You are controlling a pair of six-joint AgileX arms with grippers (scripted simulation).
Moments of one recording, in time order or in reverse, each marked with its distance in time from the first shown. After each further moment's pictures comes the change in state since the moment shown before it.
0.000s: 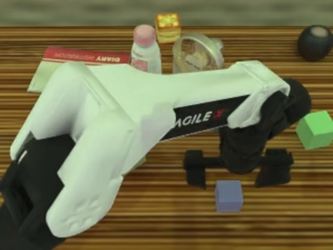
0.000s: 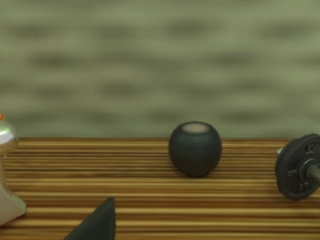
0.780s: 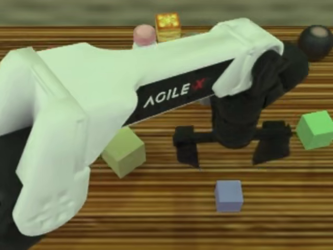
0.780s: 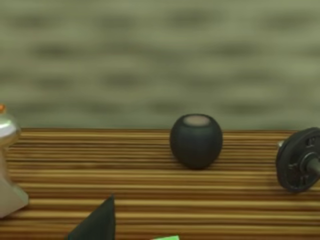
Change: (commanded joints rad) left arm 0.037 -0.099 0.056 -0.122 -0.004 0.009; right arm 0.004 0.053 0.053 -0.035 -0.001 -0.003
